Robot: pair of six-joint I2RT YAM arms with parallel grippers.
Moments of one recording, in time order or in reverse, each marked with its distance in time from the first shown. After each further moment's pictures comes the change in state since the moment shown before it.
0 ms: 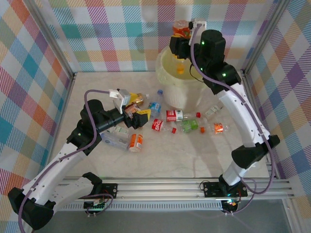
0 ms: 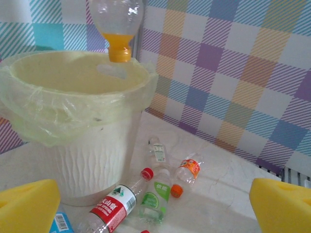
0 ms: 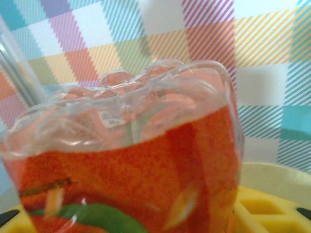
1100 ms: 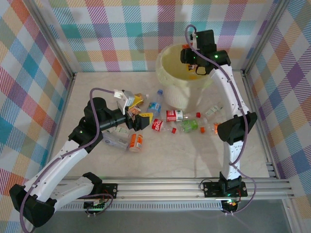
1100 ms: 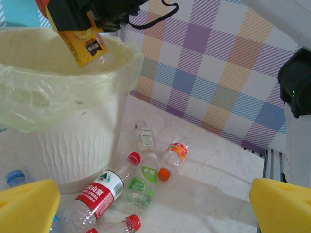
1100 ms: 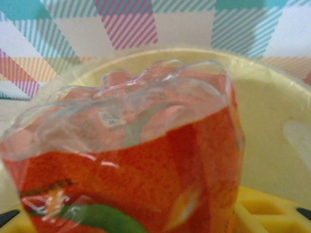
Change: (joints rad) left arm 0.000 0.037 0.025 -0.069 0.069 0.020; right arm -0.188 0.374 0.302 -0.473 -0.049 -0.019
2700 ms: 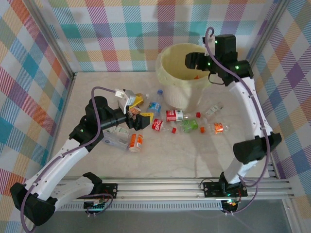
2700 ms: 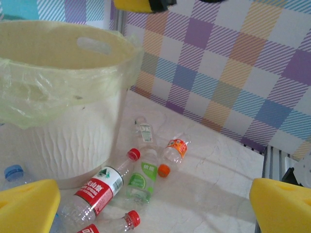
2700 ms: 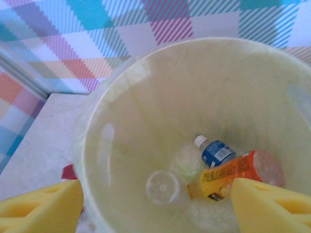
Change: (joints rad) left arm 0.000 0.018 0.021 -0.023 0.001 0.000; right arm -0.033 -0.397 -0.391 0.090 -0.228 0.028
